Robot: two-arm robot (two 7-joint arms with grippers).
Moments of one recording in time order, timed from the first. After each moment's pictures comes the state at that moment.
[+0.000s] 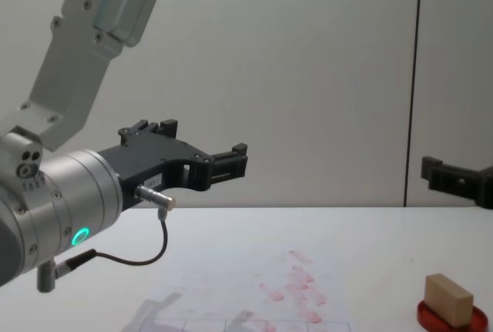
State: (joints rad) left arm -0.24 0.38 0.45 -1.63 -0.20 0.01 -0.01; right arm -0.01 0.33 -0.23 -1.77 0.28 0.05 0.06
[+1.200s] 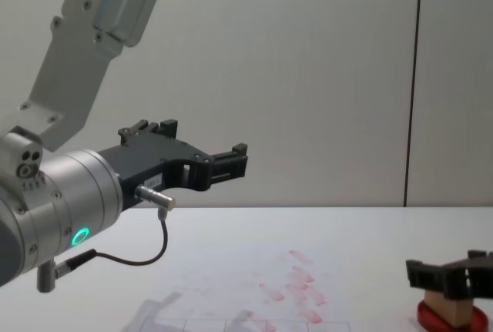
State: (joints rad) left arm -0.24 0.38 0.45 -1.63 -0.20 0.01 -0.01; right arm 0.05 0.23 -0.27 -1.69 0.22 0.40 -0.05
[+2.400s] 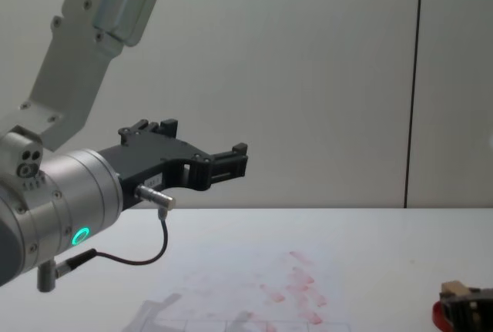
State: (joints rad) left arm -0.24 0.38 0.45 -1.63 -0.20 0.01 -0.01; right arm 0.05 0.18 -0.28 -1.66 0.16 0.52 -0.14
